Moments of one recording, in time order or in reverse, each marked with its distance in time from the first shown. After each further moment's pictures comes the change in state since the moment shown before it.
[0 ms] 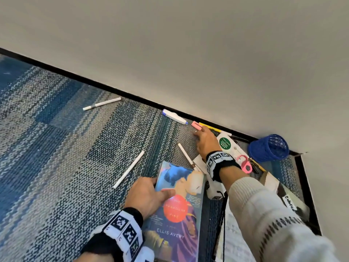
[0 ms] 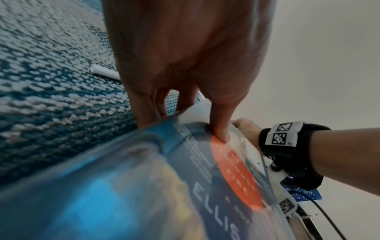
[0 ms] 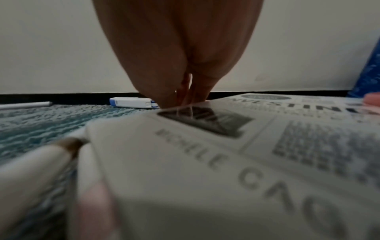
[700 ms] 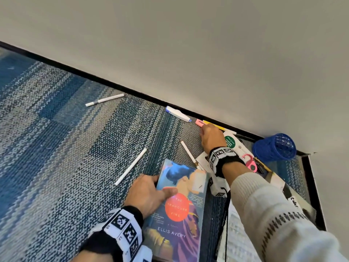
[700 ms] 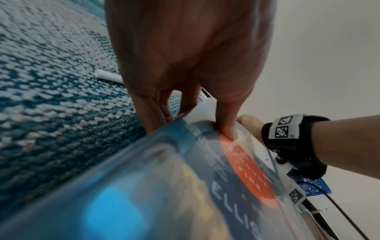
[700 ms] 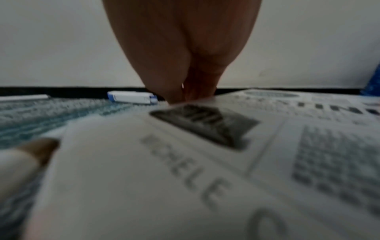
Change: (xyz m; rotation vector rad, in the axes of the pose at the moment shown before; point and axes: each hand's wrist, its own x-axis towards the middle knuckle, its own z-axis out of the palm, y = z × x) left_hand -0.002 0.001 -0.002 -0.025 -0.028 -0.014; right_hand 0.008 0.000 -0.005 -0.103 0.035 0.065
